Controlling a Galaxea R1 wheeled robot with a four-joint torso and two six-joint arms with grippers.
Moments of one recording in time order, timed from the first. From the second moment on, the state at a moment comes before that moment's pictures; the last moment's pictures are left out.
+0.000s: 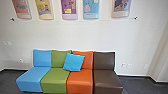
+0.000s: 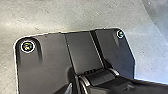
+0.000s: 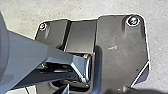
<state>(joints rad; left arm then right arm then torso) 1.45 2.96 -2.54 0.53 -0.02 -0.48 -1.65 2.95 -2.47 0.50 0.28 -0.73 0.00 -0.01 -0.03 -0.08</state>
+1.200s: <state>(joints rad) 1.45 2.96 -2.53 0.53 -0.02 -0.48 -1.65 2.93 -2.46 0.50 0.26 -0.72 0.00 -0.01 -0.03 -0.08</state>
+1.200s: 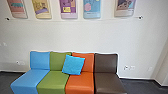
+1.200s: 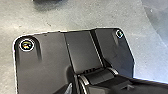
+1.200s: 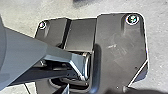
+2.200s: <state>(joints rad) 1.47 2.79 -2.31 0.50 -0.01 -0.48 -1.67 2.64 -2.03 0.50 0.24 -0.72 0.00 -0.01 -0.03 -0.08</state>
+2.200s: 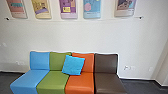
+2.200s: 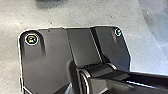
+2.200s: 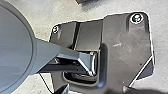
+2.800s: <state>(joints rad) 1.45 2.53 -2.02 0.42 -0.01 -0.48 -1.66 2.35 -1.65 0.50 0.24 -0.71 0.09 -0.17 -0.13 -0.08</state>
